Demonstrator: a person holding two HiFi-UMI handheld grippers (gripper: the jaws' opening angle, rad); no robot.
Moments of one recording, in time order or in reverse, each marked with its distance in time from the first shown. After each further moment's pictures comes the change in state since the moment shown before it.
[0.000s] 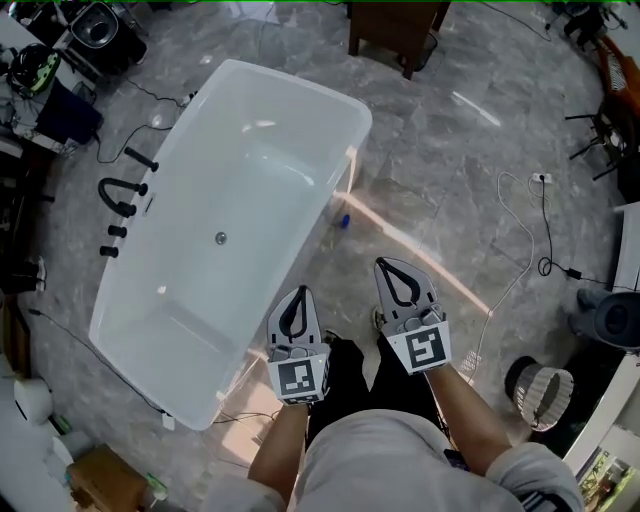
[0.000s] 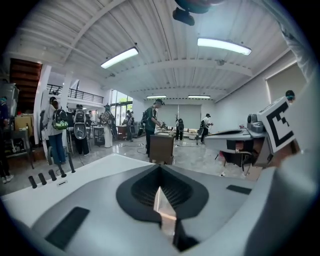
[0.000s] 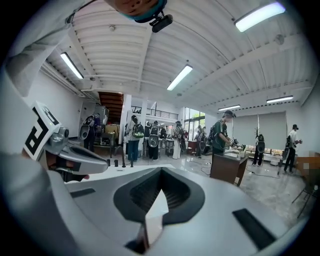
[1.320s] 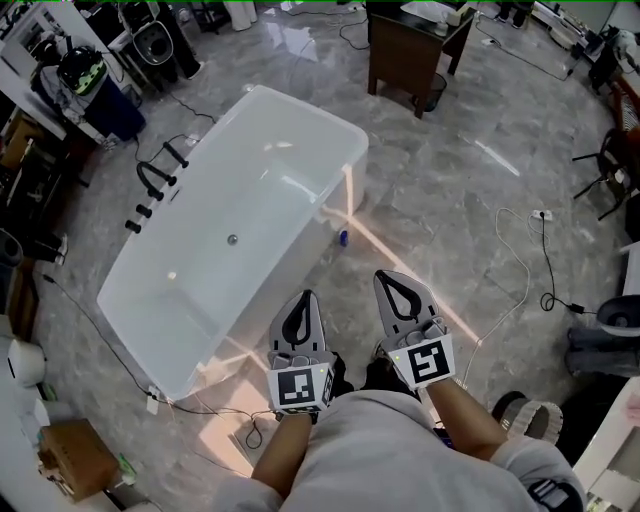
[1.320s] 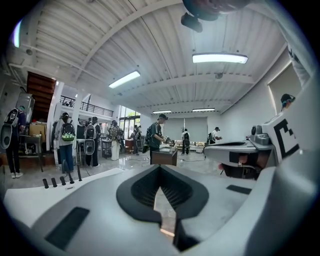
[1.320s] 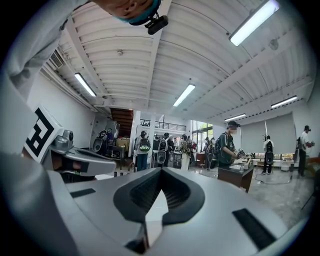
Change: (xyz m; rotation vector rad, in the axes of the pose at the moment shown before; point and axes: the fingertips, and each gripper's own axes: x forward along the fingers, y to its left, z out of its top) left arm -0.123 -0.143 0.093 -0.029 -0.158 0.115; right arm -0.179 -0.021 0.086 0.001 -0.166 0.100
